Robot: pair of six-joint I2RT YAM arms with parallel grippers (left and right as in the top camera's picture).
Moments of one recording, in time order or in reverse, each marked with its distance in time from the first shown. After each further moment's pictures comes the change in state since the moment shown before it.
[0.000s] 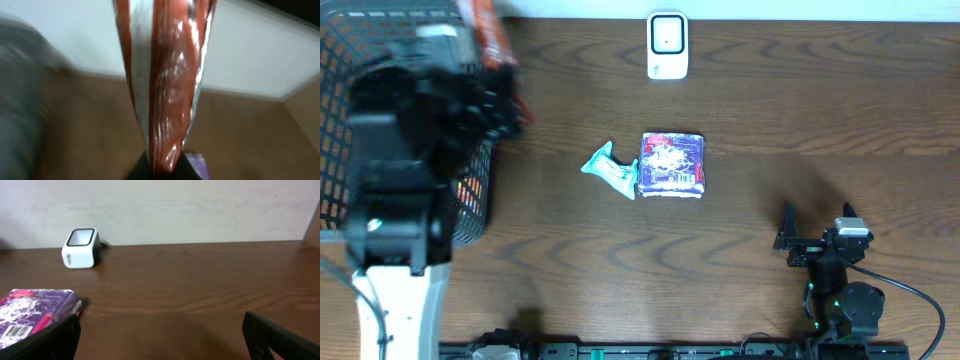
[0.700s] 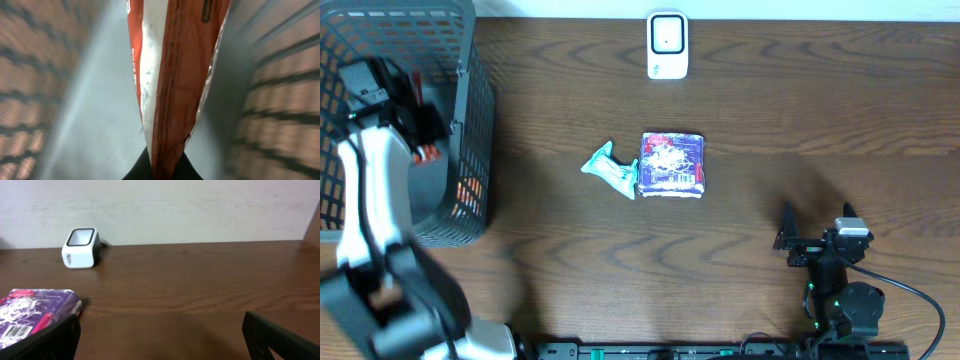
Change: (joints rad) left arm 0.424 0.520 -0.004 0.001 -0.322 0.314; right arm 0.000 0.000 0.000 -0.001 0.000 0.000
